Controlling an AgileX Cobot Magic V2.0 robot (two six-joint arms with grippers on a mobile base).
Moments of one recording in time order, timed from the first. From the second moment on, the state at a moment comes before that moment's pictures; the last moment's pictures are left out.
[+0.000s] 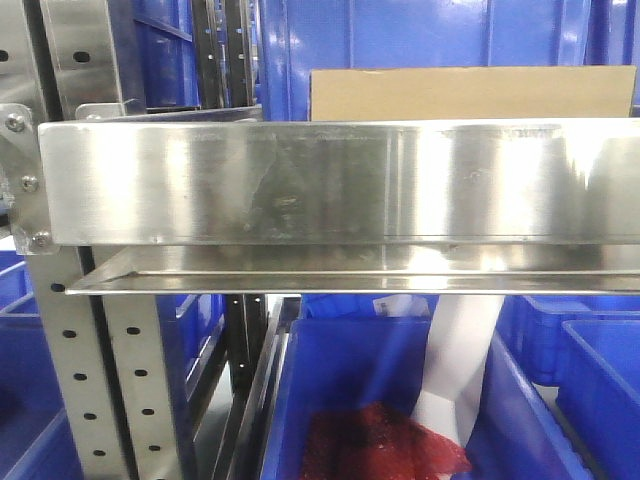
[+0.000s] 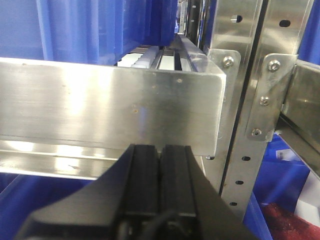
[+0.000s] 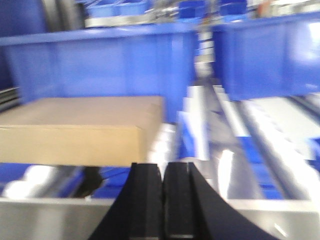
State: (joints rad) left arm -0.02 -0.01 0.03 -0.08 0.12 0.05; right arm 0.04 0.25 -0.24 0.04 0.11 0.10
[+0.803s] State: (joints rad) left arm -0.02 -0.01 0.03 -0.08 0.12 0.05; right arm -0.04 -0.01 0.03 0.04 0.04 0.10
